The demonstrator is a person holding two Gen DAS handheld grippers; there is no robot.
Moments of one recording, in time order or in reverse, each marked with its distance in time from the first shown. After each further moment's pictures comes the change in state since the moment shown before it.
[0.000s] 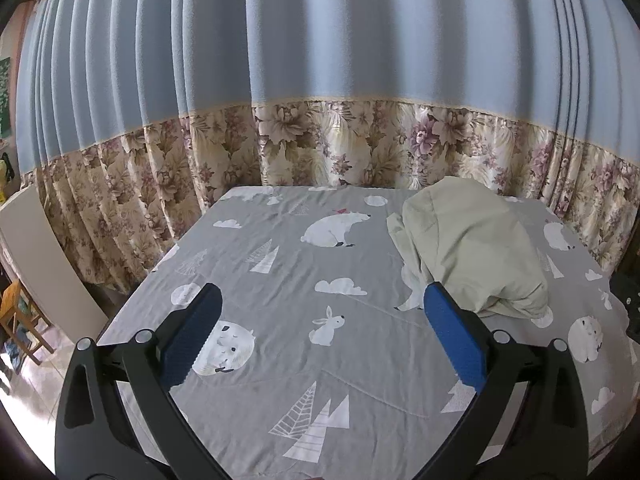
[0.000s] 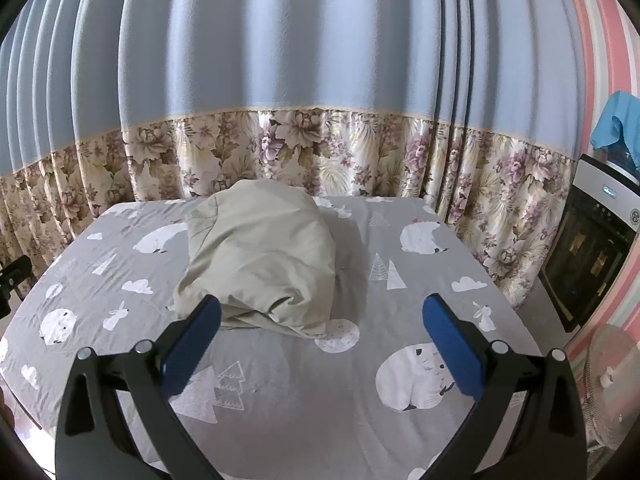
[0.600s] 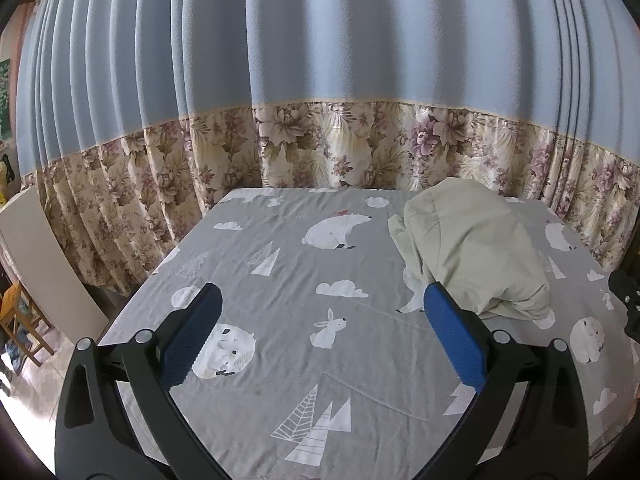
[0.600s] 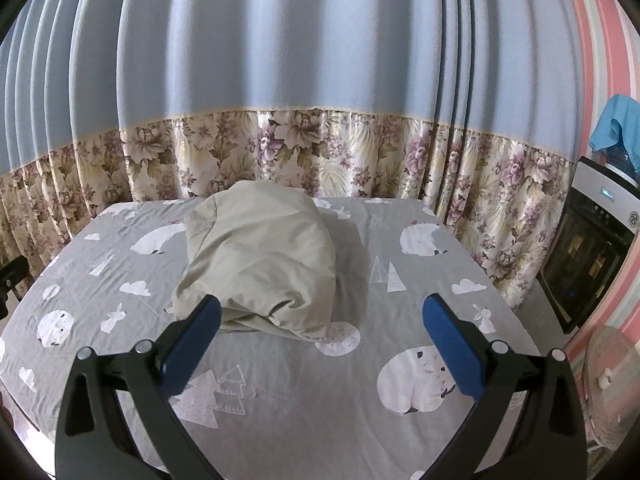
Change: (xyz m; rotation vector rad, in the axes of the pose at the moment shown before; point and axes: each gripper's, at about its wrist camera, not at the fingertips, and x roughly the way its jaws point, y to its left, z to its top) left arm 0.003 -0.004 0.001 -0.004 -0.001 0.008; right arm 0.006 0.000 0.000 -0.003 -0.003 -0.017
